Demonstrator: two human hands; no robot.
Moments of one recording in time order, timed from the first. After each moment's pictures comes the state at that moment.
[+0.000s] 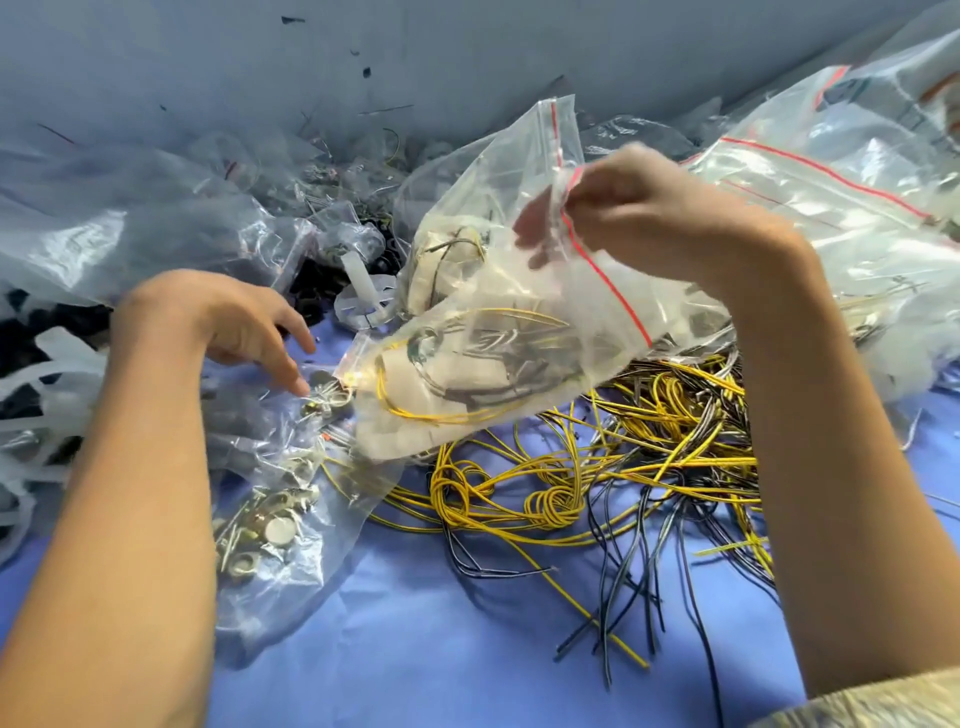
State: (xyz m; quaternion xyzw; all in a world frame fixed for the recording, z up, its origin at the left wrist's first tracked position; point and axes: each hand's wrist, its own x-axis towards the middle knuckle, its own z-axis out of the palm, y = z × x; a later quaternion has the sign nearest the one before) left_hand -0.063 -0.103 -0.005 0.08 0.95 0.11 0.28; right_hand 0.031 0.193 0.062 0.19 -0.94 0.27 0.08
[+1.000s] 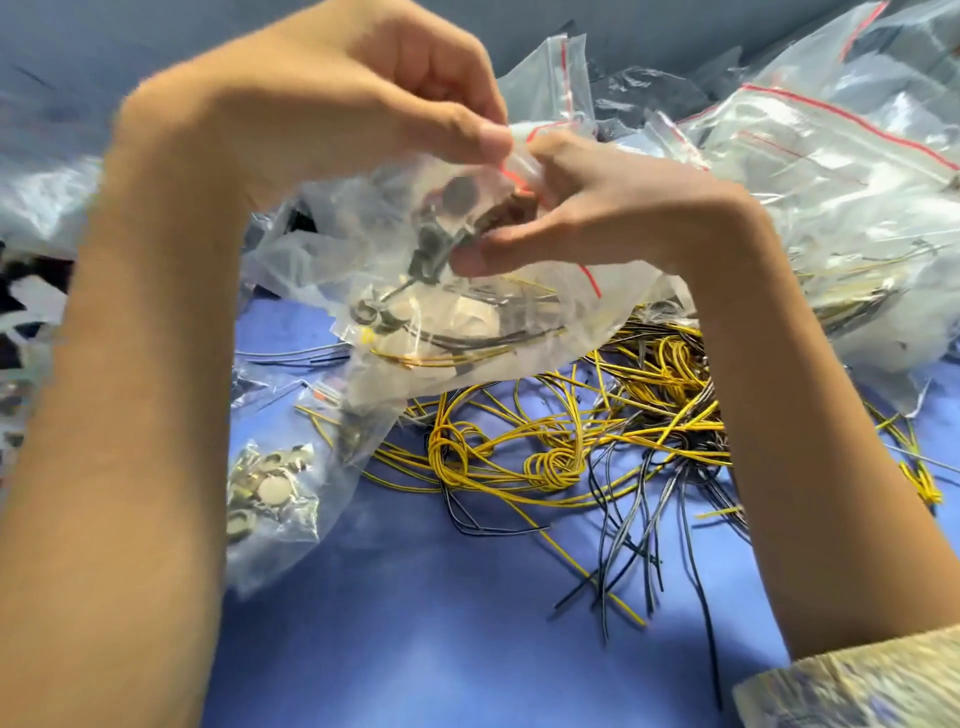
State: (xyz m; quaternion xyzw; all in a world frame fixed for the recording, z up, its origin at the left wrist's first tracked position) left_hand 0.002 -0.034 0.072 0.44 0.81 0.38 0.03; right_hand 0.045 0.151 0.056 0.26 -0.93 0.28 0.00
